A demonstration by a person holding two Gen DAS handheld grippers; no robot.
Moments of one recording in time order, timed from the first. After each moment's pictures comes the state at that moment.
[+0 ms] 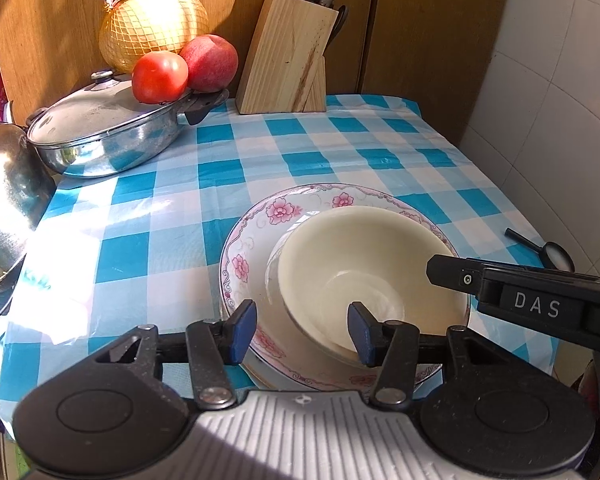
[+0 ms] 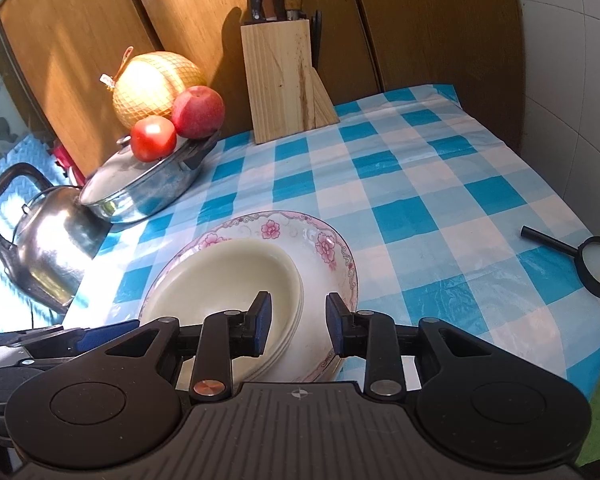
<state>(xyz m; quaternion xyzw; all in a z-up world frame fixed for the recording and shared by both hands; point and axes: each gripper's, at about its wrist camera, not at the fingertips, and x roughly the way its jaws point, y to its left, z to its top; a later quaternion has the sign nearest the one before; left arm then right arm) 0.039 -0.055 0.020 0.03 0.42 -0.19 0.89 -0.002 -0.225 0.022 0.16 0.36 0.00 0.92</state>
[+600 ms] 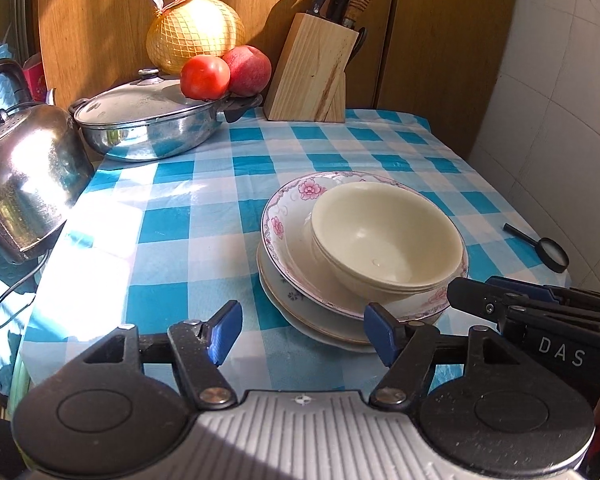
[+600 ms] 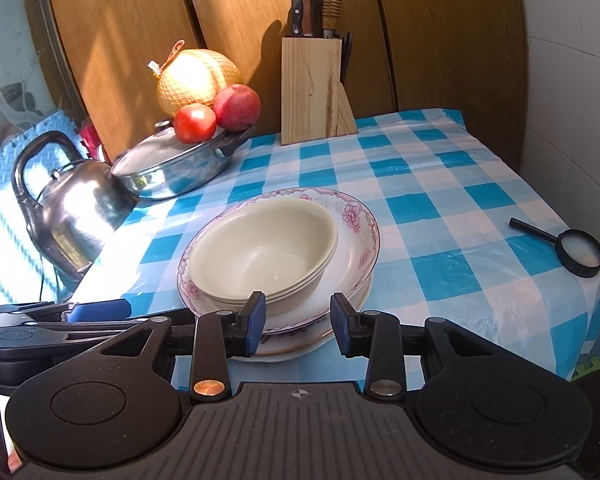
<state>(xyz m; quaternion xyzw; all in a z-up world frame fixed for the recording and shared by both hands) -0.013 -0.023 0.019 0.01 0.39 -0.17 0.91 -0.063 -0.188 0.024 0.12 0.34 0.01 0.93</state>
